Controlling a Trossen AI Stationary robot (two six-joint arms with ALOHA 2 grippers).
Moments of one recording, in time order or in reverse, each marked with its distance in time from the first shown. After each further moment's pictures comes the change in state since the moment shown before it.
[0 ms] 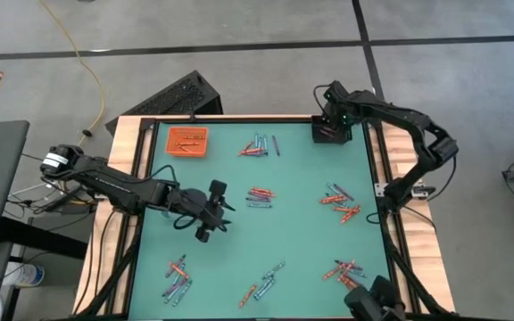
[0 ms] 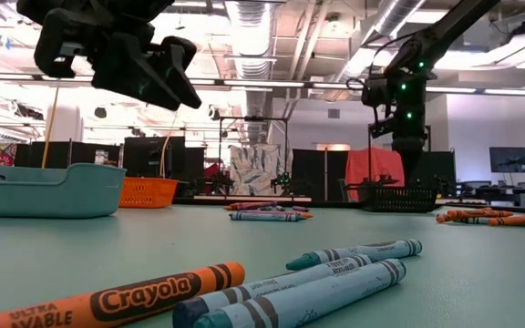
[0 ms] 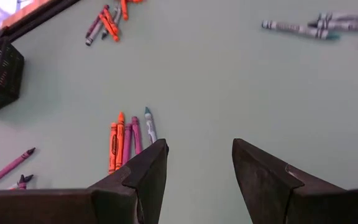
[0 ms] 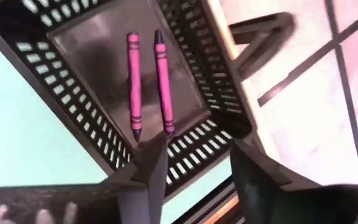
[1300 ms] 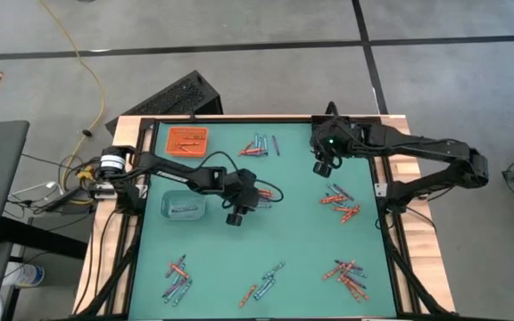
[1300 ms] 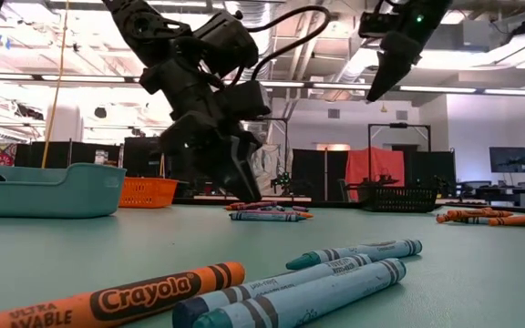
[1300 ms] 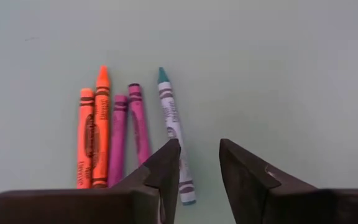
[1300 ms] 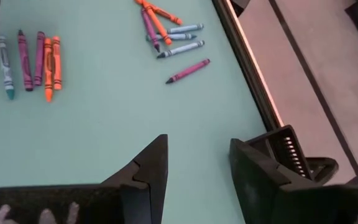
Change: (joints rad) left arm 0.293 0.546 0.301 -0.037 0.309 -0.017; right arm 0.655 -0.365 0.001 -0.030 -0.001 0.366
